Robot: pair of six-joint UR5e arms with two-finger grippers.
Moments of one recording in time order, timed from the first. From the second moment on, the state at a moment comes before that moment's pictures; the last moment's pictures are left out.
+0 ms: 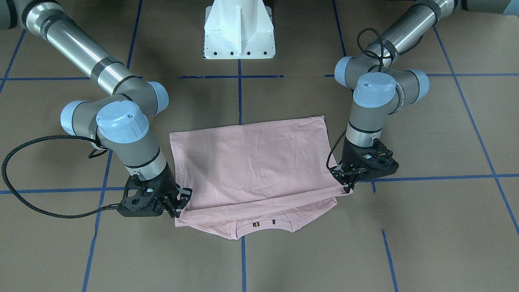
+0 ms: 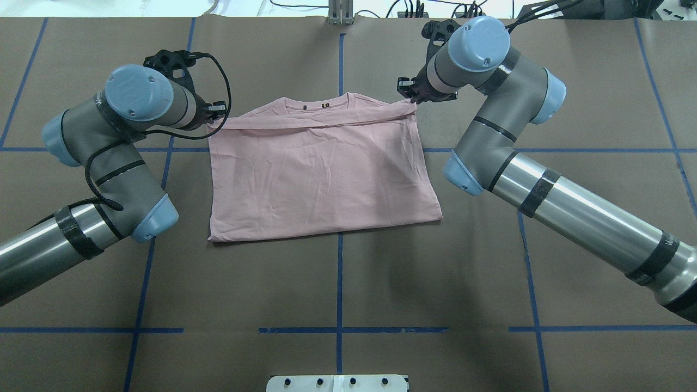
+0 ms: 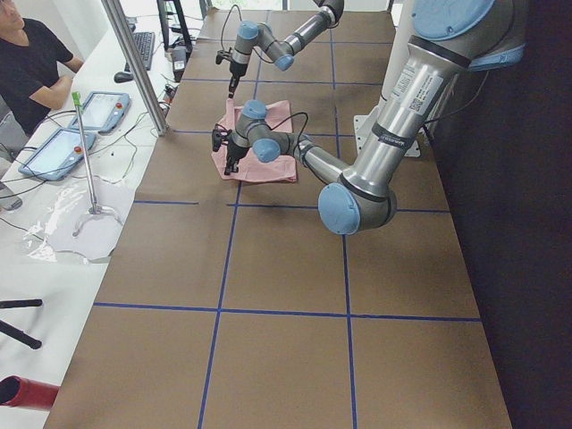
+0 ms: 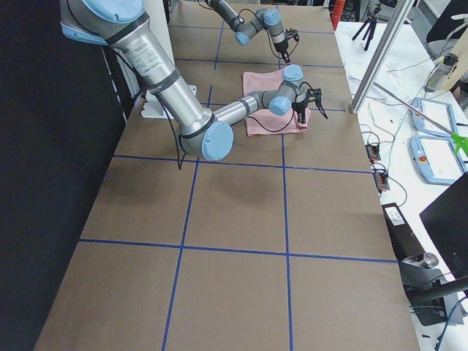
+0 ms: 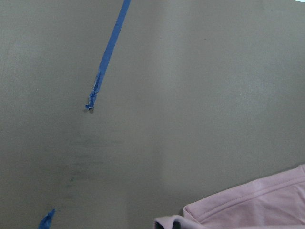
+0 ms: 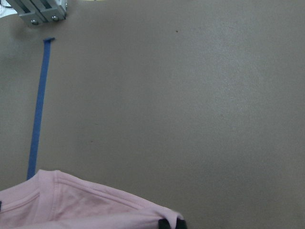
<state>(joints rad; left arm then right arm) -0.76 -2.11 -1.46 -2.00 -1.67 -1.27 0.79 -0.83 1.21 -1.03 1.85 1.16</state>
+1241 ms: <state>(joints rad) -0.74 -2.10 -1.59 -1.98 -1.69 -1.34 0.73 -1.05 1.61 -1.40 2.00 1.26</state>
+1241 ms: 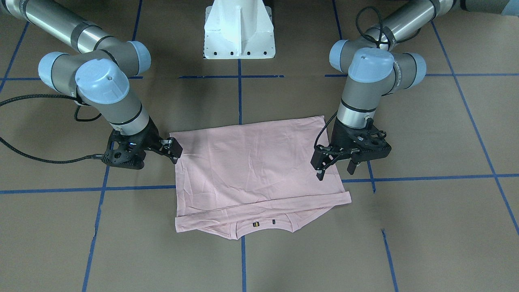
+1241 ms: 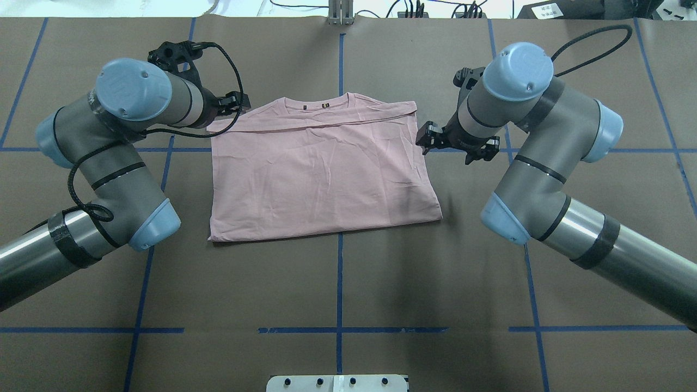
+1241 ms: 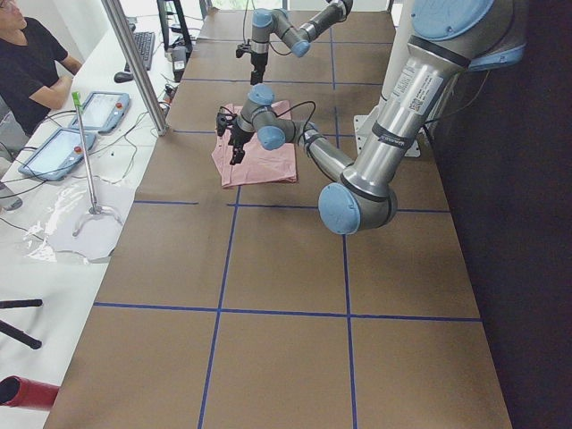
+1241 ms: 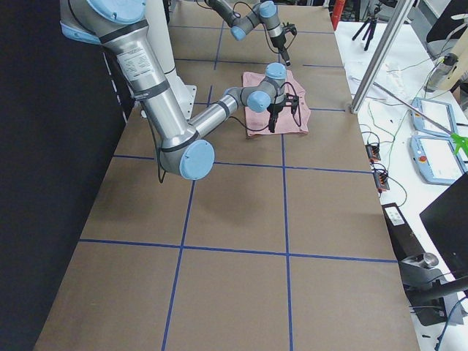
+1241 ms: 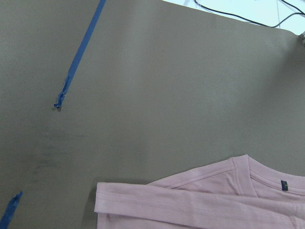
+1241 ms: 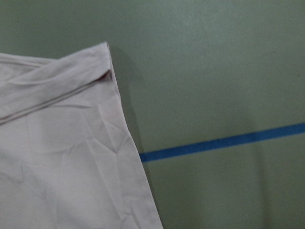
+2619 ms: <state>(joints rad) -0.72 -2.10 -1.63 -1.98 -1.68 -1.38 0.58 -1.09 1.62 -1.41 1.95 1.26</state>
